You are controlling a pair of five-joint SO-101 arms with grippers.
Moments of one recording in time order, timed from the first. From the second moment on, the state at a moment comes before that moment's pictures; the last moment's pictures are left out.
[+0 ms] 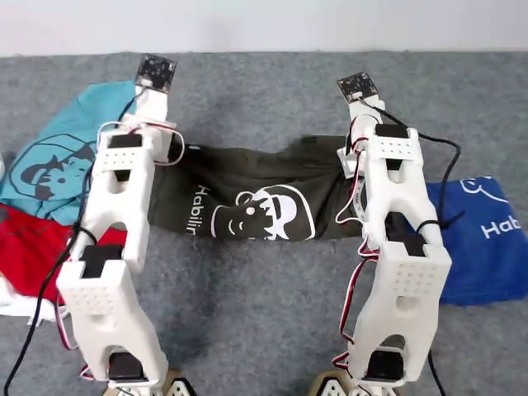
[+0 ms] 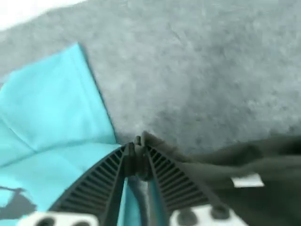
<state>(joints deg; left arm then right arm) -6.8 28.4 -1.9 36.7 -9.7 1.2 36.2 -17.0 55.1 21.1</state>
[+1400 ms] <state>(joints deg) -11.0 32.8 -29.5 99.0 -1.5 7.3 16.1 -16.3 100.5 22.2</state>
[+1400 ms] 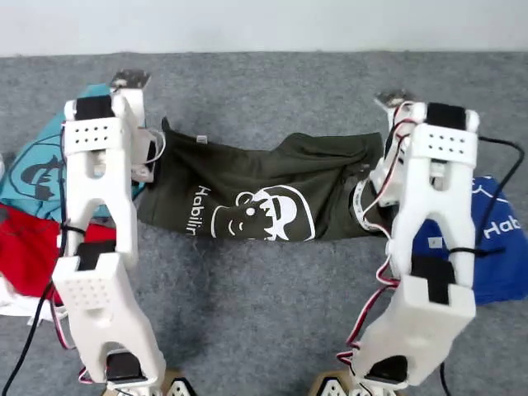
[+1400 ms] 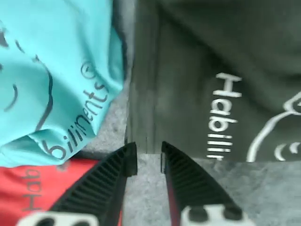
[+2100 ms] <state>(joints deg) -12.4 46.8 -29.5 95.3 -1.5 5.5 12.7 -8.1 100.2 22.8</state>
